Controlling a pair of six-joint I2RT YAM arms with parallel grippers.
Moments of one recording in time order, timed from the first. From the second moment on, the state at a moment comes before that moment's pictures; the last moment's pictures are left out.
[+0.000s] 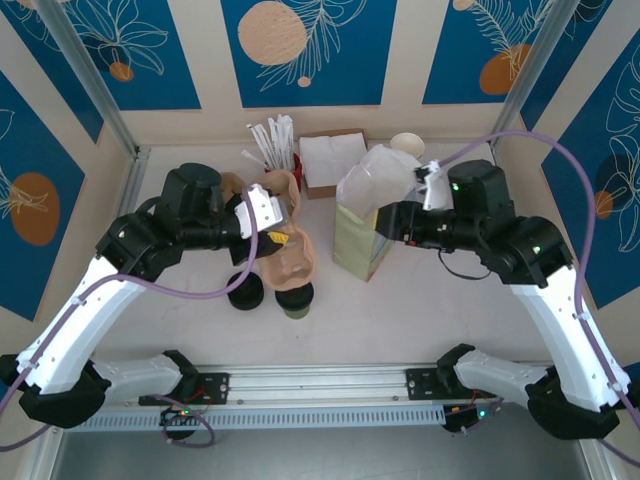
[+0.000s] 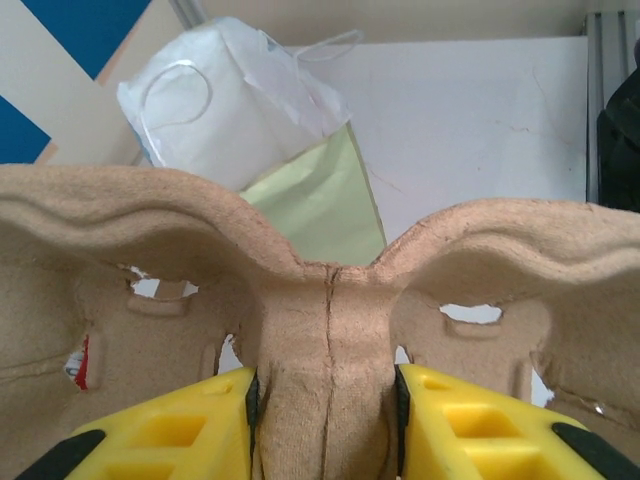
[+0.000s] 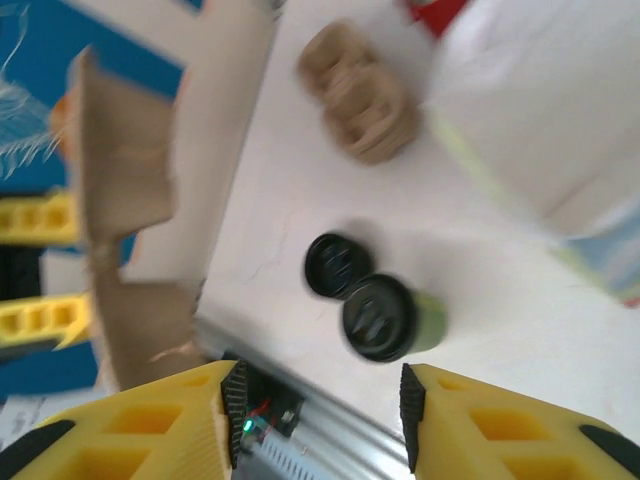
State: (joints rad) left arm -0.72 1.14 1.56 -0.99 0.33 0.51; right arm 0.53 1.05 1.59 -1.17 -0.28 0.66
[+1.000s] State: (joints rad) left arm -0.72 1.09 1.51 -0.80 0.48 0.27; right arm 0.18 1.40 1.54 -1.13 -0.30 0.65
